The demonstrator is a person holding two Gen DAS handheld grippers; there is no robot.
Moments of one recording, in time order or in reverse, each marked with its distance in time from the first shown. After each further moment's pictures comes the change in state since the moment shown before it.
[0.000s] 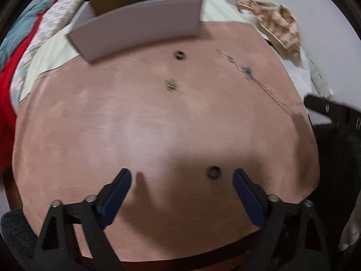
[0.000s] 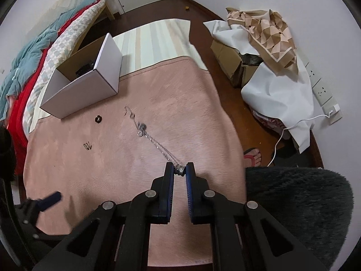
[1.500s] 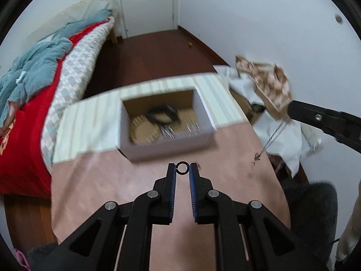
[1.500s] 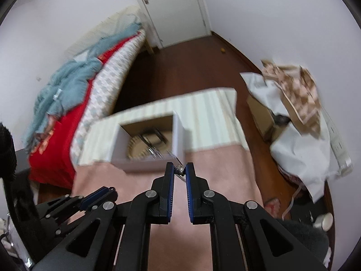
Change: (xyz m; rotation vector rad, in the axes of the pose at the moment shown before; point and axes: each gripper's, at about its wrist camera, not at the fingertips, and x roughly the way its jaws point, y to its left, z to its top) left arm -0.127 0.056 0.079 -0.038 -0.363 0.018; right arm -0.122 0.079 0.096 -0.121 -0.262 0.233
